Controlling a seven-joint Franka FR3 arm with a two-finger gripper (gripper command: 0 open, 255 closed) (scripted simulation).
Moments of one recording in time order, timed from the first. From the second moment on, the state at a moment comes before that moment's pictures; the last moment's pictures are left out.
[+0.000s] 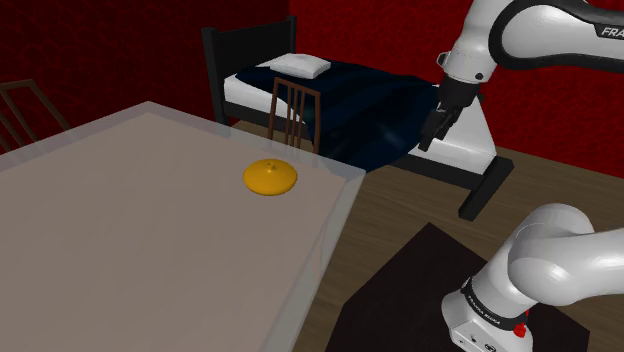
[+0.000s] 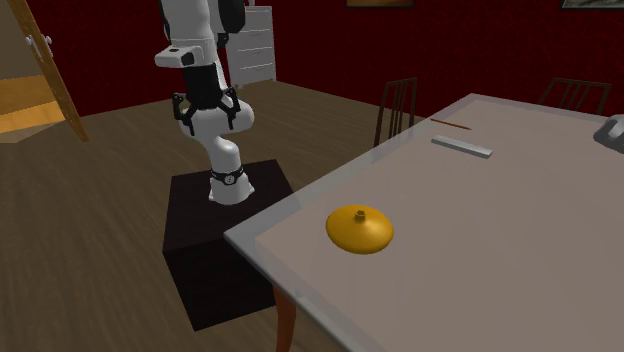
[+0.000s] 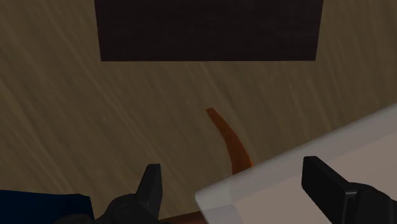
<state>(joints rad) 0.02 -0.83 -0.07 -2.45 -0.04 1.64 -0.06</state>
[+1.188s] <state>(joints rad) 0.09 -0.33 0.16 -2.18 0.04 1.88 0.24</state>
